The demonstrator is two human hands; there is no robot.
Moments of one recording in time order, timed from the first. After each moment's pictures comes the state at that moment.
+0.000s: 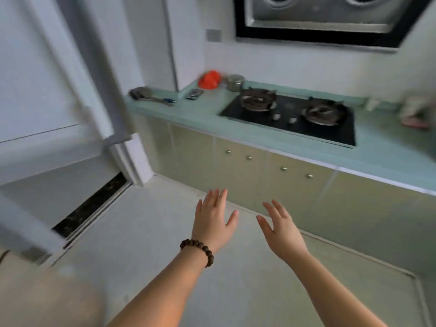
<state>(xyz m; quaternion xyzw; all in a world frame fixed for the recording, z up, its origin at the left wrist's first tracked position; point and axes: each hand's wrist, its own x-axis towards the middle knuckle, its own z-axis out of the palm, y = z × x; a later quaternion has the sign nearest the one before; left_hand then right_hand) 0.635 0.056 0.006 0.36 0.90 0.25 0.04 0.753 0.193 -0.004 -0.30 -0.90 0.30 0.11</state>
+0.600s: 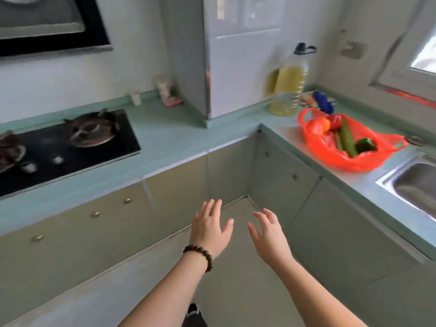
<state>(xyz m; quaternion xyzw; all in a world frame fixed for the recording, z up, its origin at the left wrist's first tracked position) 0.892 0.428 -0.037 0.72 0.65 0.18 0.19 1.058 0.403 -0.043 -0.71 -0.63 0.23 0.23</state>
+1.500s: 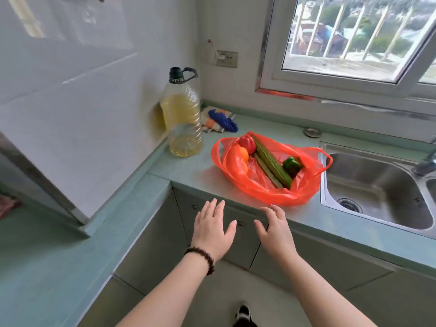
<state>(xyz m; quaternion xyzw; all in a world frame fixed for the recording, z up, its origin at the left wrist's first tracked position) 1.105 0.802 -0.027 0.89 0.38 0.10 0.22 1.240 0.692 -0.038 -0.87 -0.34 0.13 0.33</state>
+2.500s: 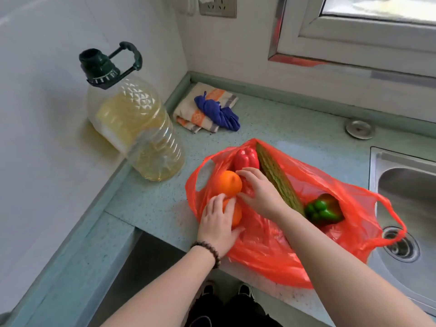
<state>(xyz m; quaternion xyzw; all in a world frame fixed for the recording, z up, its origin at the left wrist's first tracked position) 1.328 0.980 -0.097 0.92 0.36 0.00 0.14 1.491 0.946 -0.087 -0.75 -0.54 0.22 0.31</state>
